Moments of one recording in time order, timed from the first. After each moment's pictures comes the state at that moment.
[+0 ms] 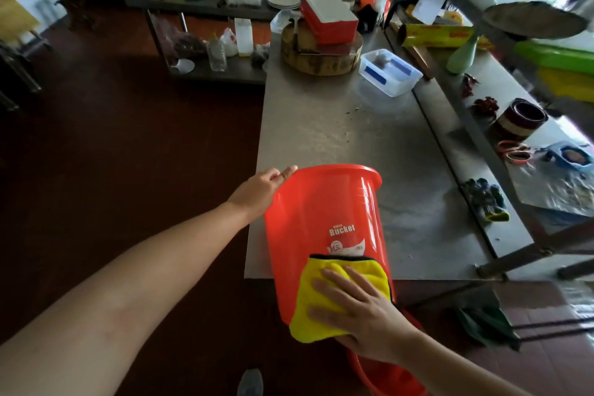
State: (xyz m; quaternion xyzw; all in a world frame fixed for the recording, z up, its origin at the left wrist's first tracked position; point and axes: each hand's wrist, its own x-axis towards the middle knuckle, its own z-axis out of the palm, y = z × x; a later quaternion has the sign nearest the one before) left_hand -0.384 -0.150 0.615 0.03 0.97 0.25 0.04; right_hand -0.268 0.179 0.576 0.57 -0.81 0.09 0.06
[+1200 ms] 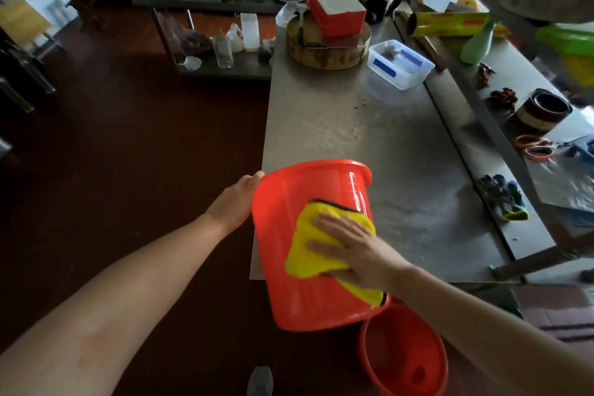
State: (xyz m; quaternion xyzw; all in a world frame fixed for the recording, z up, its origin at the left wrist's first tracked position) left_hand -0.359 -0.187 0.610 -0.02 0.96 0.26 0.07; right_hand -0.372 0.142 0.603 0.57 -0.80 0.17 0.04
